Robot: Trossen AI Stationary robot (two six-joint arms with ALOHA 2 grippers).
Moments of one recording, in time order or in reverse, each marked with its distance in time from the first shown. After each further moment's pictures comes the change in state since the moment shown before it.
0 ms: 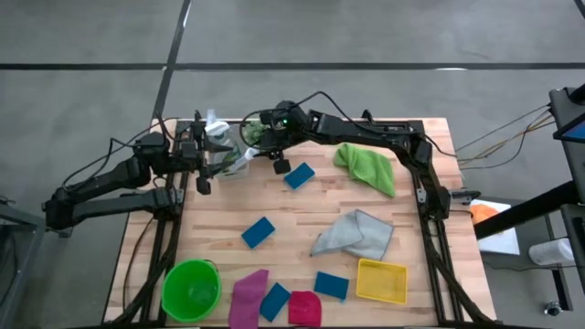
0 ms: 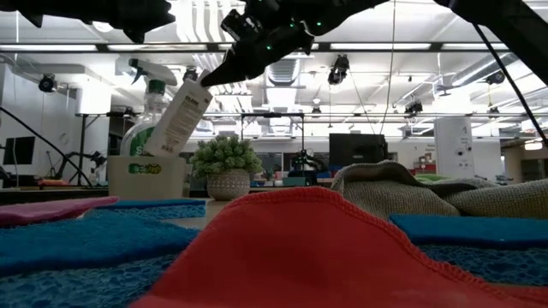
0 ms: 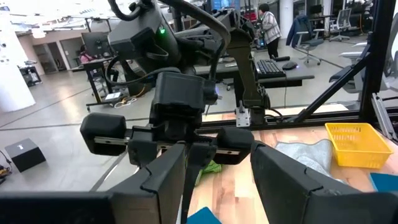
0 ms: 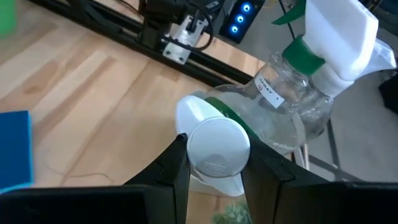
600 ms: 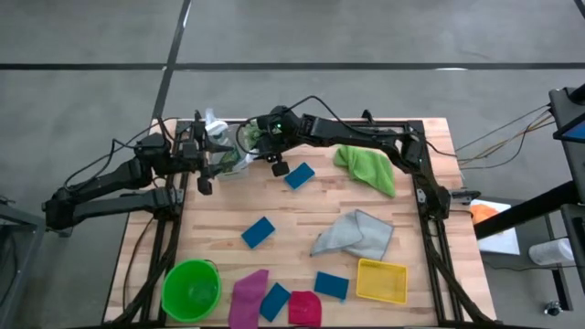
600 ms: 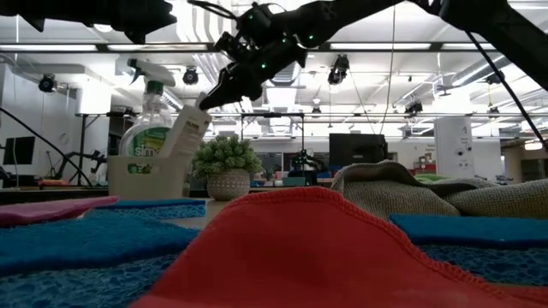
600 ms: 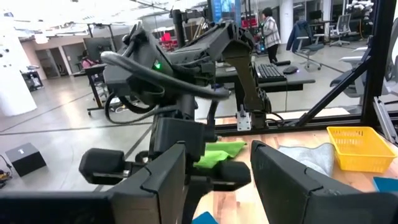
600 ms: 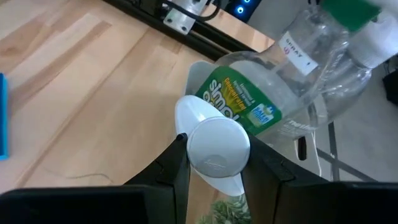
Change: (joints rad) left arm 0.000 0.000 -0.031 0.055 0.002 -0.004; right arm 0.001 0.081 0.029 -0.019 0.029 -0.066
